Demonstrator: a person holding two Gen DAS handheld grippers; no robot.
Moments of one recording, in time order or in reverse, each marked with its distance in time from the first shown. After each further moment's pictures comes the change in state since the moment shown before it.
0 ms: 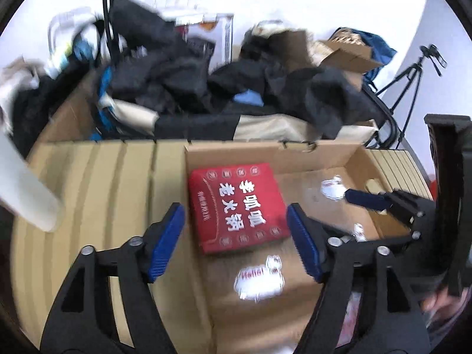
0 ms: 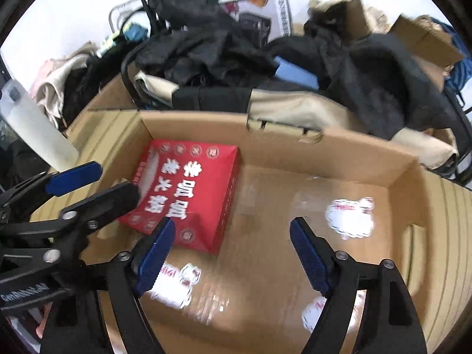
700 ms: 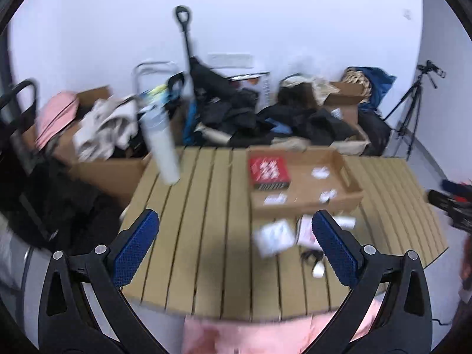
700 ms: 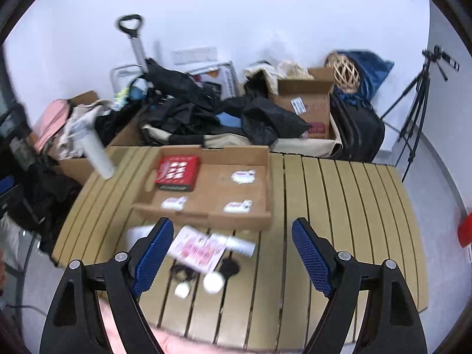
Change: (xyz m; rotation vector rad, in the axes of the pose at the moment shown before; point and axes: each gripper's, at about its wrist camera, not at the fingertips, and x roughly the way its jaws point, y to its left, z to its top) left arm -0.303 -0.045 -0.118 -0.053 -0.154 0.262; right arm -0.325 -0.004 -0.153 0.035 -0.231 -0.133
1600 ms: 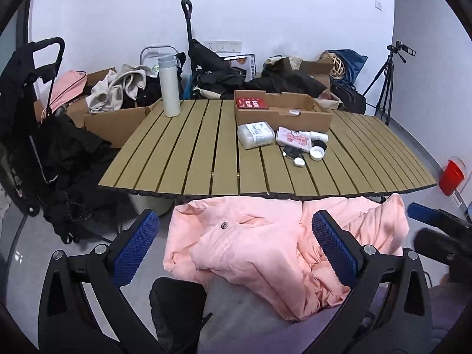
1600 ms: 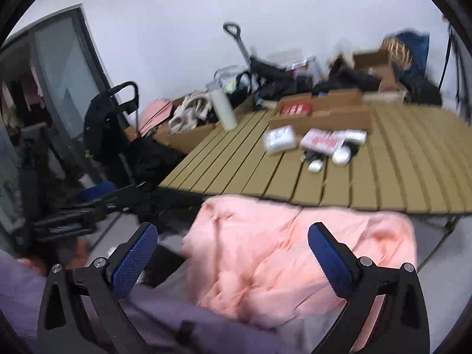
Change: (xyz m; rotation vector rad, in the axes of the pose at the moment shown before) left arm -0.092 -0.004 -0.245 0.012 -0.055 -0.060; right arm -0.091 0.093 -0.286 0.075 -0.107 0.498
